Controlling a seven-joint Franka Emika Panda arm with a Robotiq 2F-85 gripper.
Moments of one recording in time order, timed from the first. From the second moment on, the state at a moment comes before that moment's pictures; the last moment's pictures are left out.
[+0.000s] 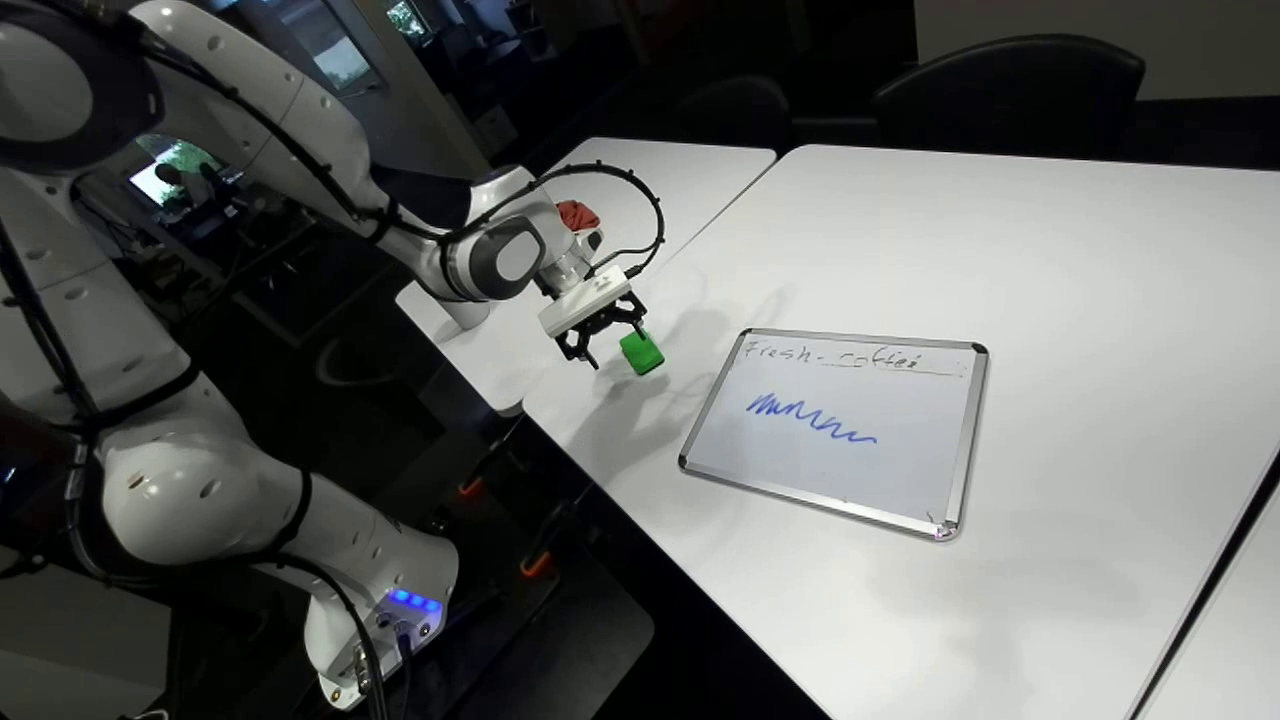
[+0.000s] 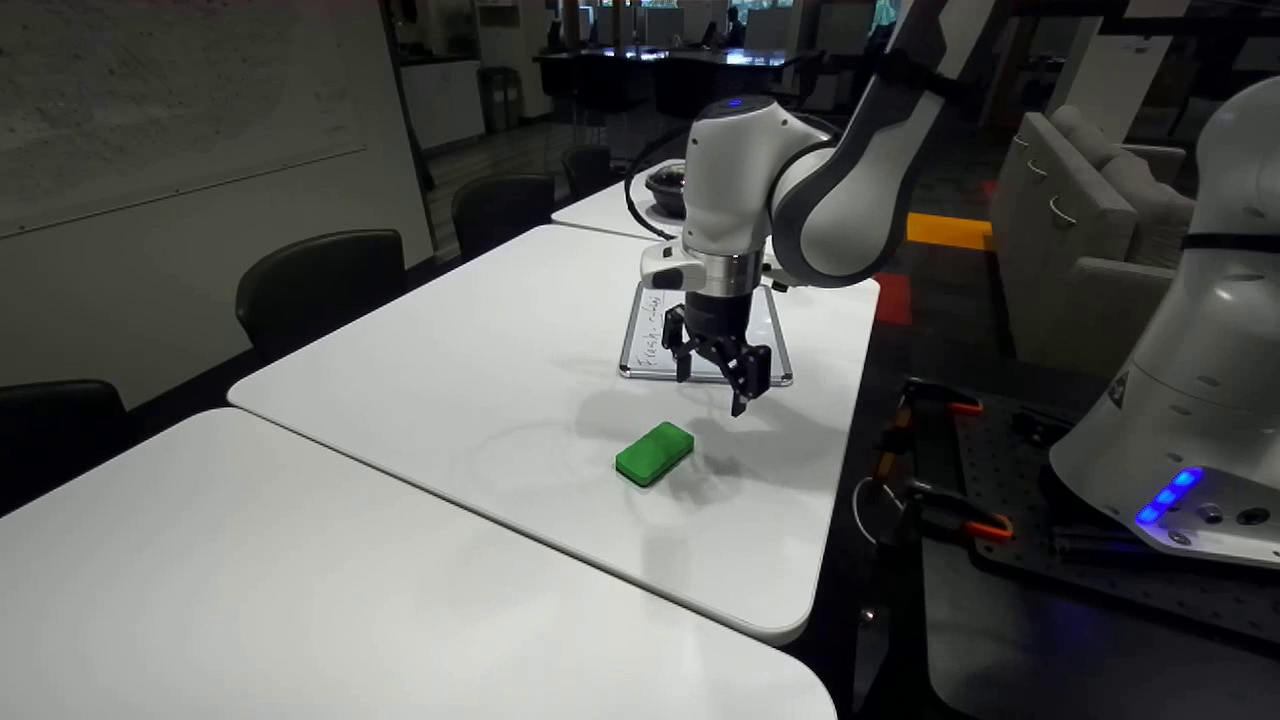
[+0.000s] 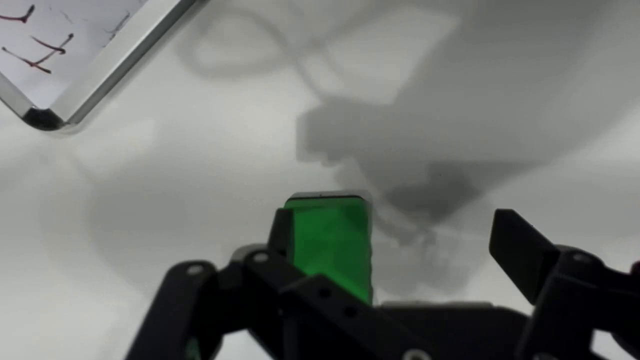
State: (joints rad) arm 0.06 0.30 -0.01 -2.52 -0.20 2.83 -0.91
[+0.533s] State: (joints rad) arm 0.05 0.39 0.00 -2.45 -0.27 2.84 -0.84
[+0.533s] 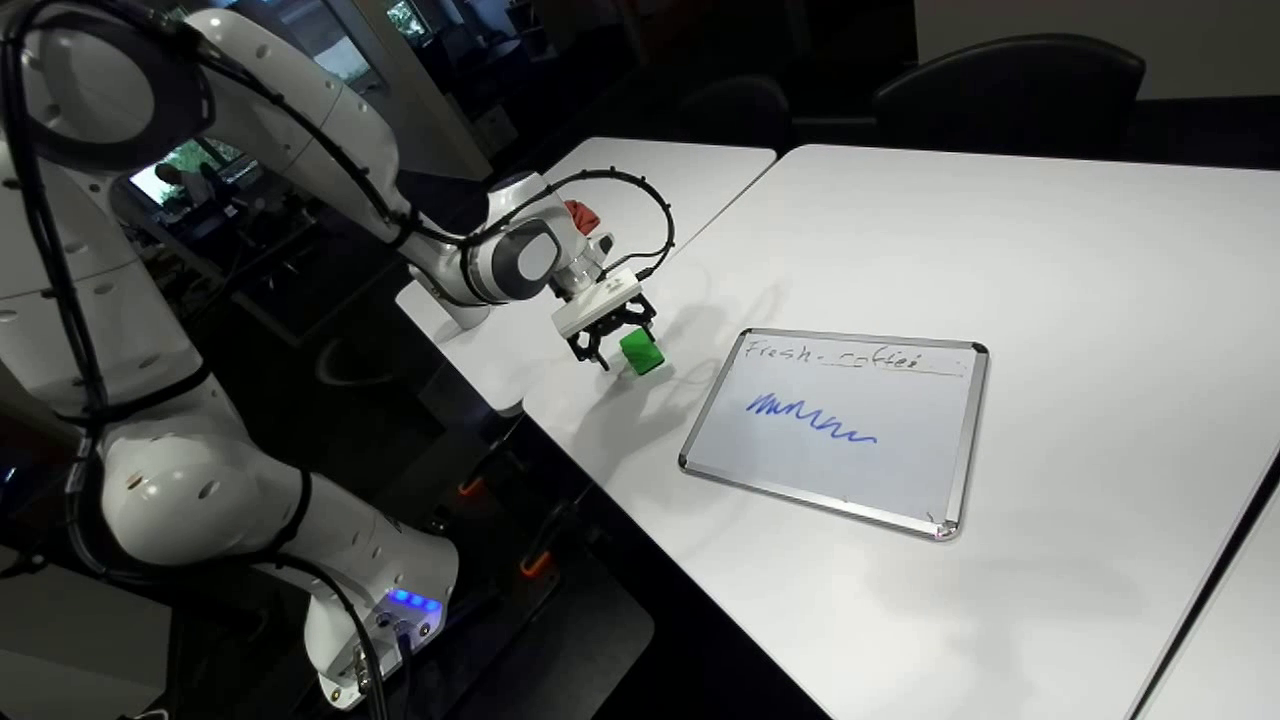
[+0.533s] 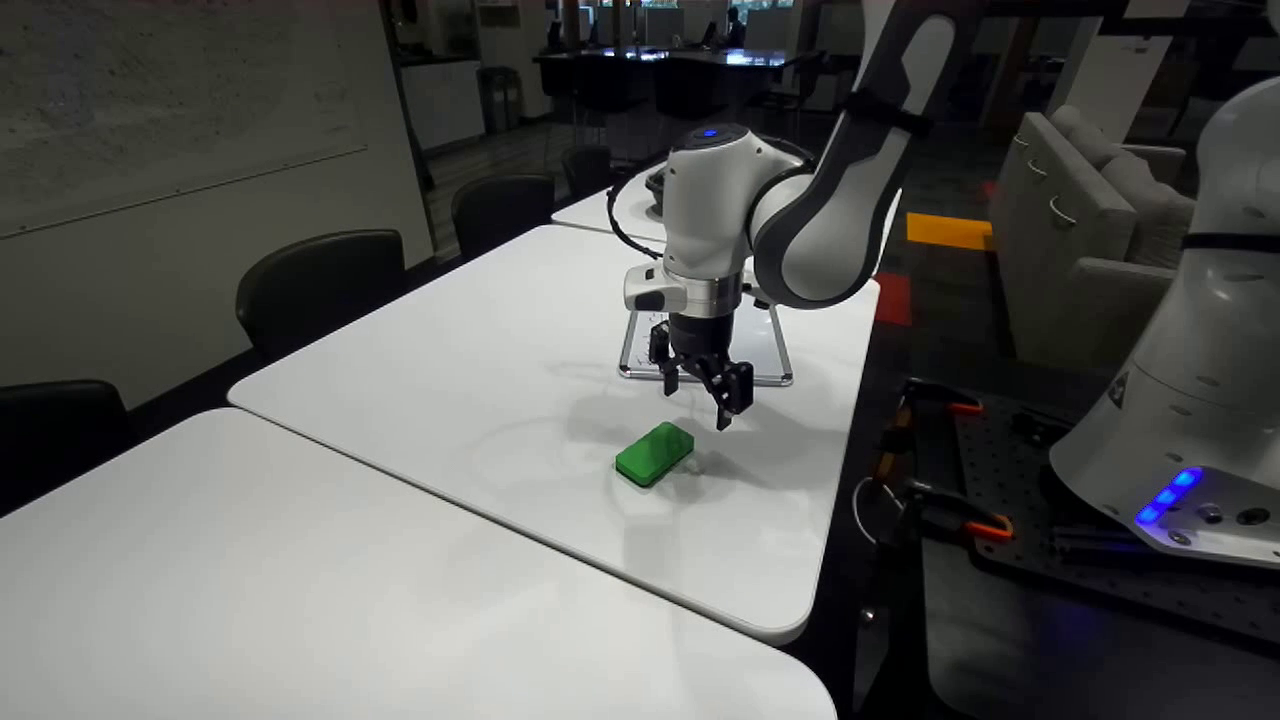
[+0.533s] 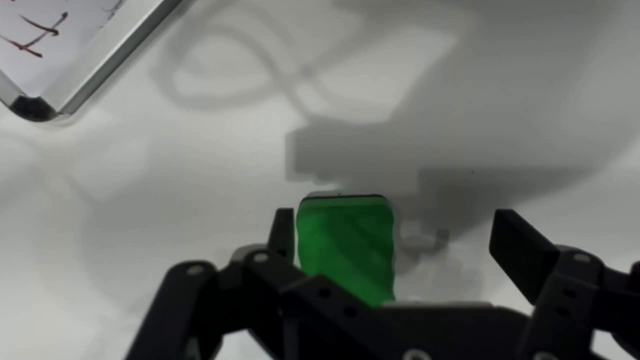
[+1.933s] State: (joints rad) arm -0.04 0.55 0.12 -2.32 -0.25 2.89 -0.86
